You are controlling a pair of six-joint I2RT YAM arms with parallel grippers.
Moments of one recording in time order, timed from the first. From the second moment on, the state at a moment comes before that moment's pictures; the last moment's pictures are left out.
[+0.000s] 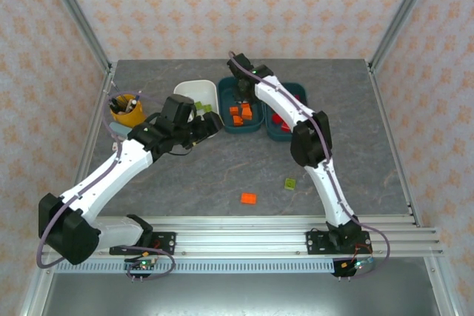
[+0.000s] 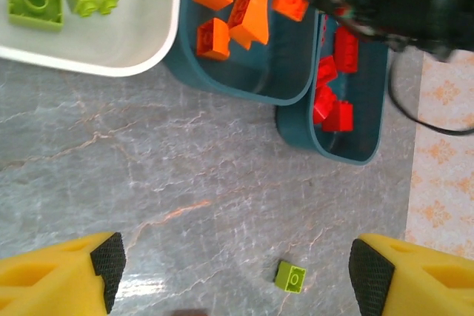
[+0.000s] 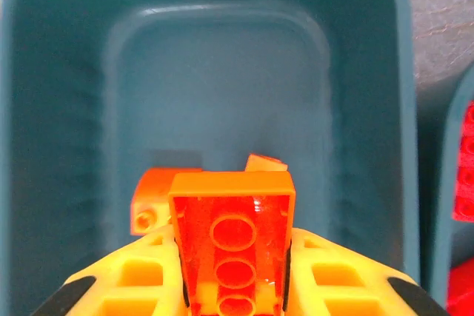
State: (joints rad) left arm -0.48 1.25 1.08 -0.61 0.12 -0.96; right arm 0.57 2.45 2.36 -1.04 0.17 0.43
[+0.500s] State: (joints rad) left arm -0.50 1.26 1.09 -0.61 0.09 -0.96; right arm 0.57 2.53 2.49 -0.96 0.16 0.45
